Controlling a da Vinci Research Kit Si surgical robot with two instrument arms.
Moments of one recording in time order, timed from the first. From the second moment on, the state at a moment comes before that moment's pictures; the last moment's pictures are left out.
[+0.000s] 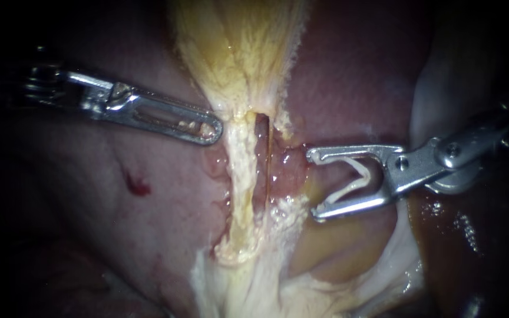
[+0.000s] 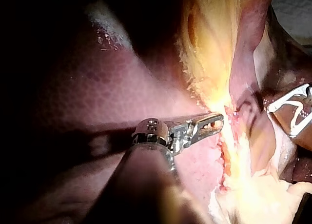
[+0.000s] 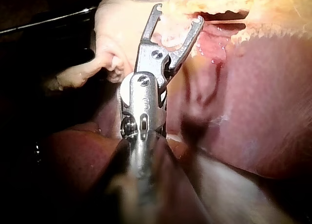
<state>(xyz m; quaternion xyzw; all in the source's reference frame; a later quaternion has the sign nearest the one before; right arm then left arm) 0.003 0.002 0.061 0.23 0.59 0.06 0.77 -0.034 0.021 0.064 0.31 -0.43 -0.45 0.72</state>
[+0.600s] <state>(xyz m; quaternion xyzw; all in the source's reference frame) 0.003 0.002 0.061 0.23 0.59 0.06 0.77 -0.028 0.023 0.058 0.29 -0.43 -0.47 0.71</state>
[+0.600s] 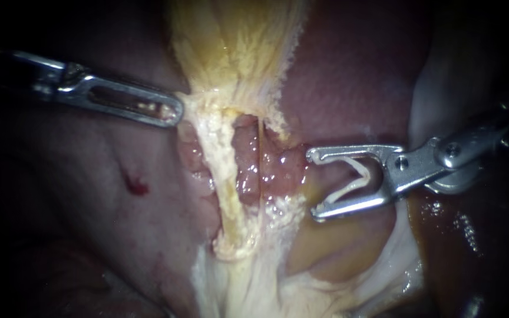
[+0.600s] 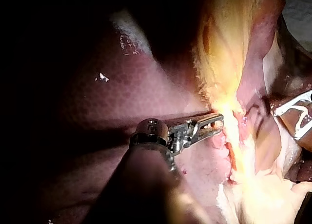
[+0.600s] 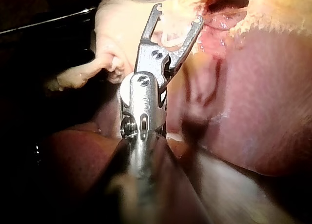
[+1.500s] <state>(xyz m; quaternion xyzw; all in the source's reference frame) 0.013 0.000 0.067 0.29 0.57 0.10 0.77 -0.028 0.023 0.058 0.29 -0.43 -0.47 0.71</state>
